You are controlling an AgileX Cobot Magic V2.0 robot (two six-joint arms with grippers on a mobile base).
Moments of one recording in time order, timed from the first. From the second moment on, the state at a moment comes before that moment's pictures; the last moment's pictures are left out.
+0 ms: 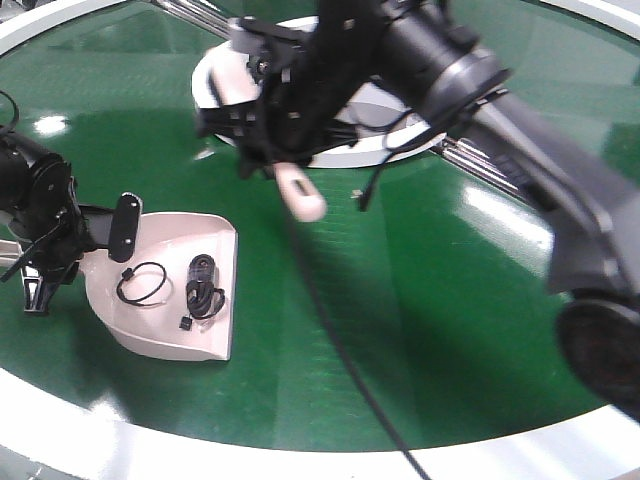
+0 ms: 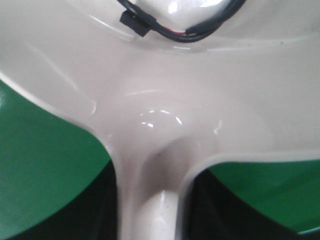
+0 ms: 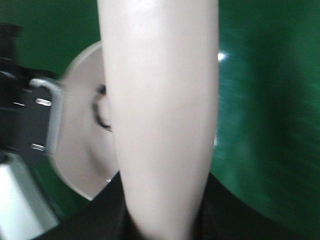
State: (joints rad) left arm -0.13 1.88 -1.32 0.41 0.85 1.16; right arm 0.55 2.17 -2.32 0.19 1.26 0.25
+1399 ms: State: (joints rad) left arm -0.13 1.88 -1.32 0.41 0.84 1.16; right arm -0.04 1.77 -1.36 0.07 1.07 -0.08
